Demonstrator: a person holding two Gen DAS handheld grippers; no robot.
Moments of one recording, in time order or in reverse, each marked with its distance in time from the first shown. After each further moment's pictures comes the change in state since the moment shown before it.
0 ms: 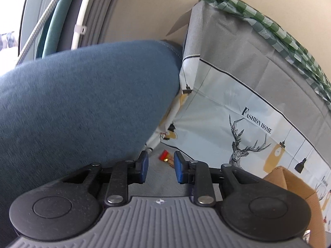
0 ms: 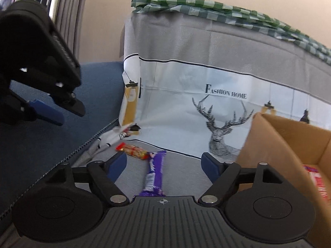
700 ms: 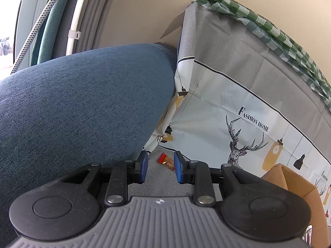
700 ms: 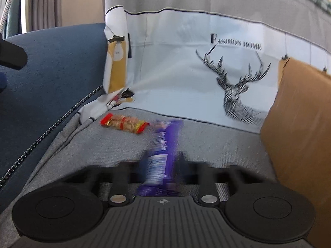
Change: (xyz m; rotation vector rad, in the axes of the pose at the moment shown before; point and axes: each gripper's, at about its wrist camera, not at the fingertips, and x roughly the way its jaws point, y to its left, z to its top) left arm 0.001 -0.001 0.001 0.025 -0.010 -0.026; right arm 0.078 -0.016 -0.020 0.092 0.195 -0.013
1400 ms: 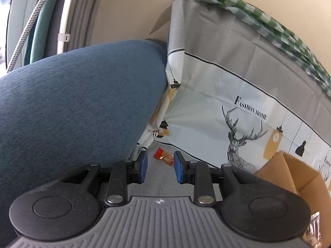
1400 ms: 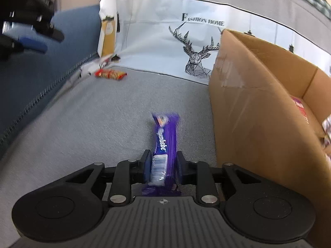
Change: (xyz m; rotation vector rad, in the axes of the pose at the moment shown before) left arm 0.011 -0.009 -0.013 0.086 0.010 -0.014; right arm -0.100 -0.045 -0.042 -0.056 0.198 -0.041
